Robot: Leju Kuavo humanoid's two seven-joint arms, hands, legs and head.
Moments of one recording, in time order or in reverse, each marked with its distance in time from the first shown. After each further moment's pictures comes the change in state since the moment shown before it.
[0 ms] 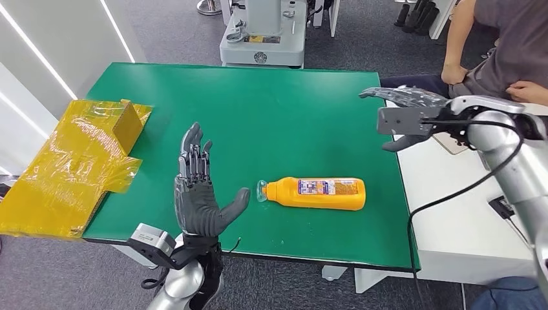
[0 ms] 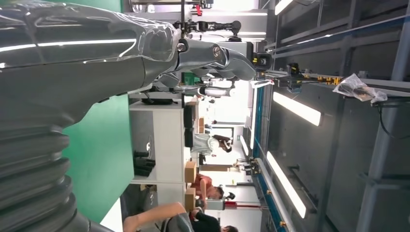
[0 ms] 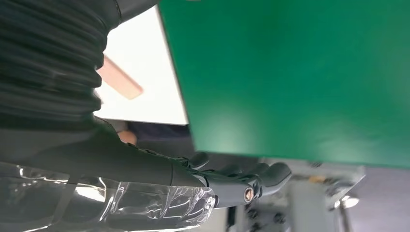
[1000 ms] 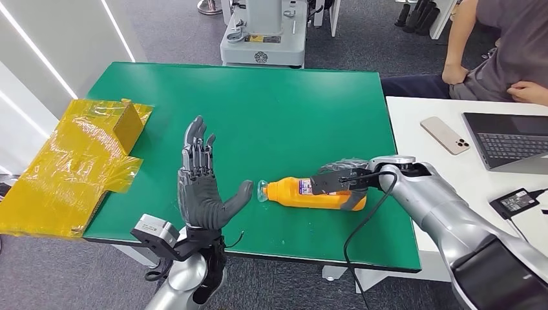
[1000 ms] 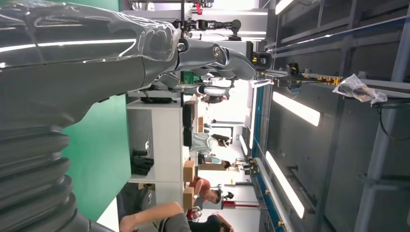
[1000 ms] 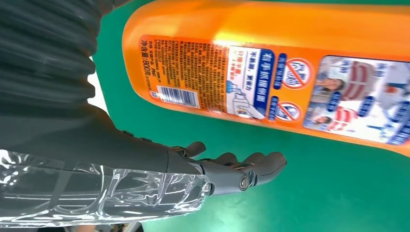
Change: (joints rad) left arm -0.036 -0.013 -0.001 0.029 0.013 0.007 0.008; right arm 0.062 0.278 0.322 0.506 0.055 -0.140 0.013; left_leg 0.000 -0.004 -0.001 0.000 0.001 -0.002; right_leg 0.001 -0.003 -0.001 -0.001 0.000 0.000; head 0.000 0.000
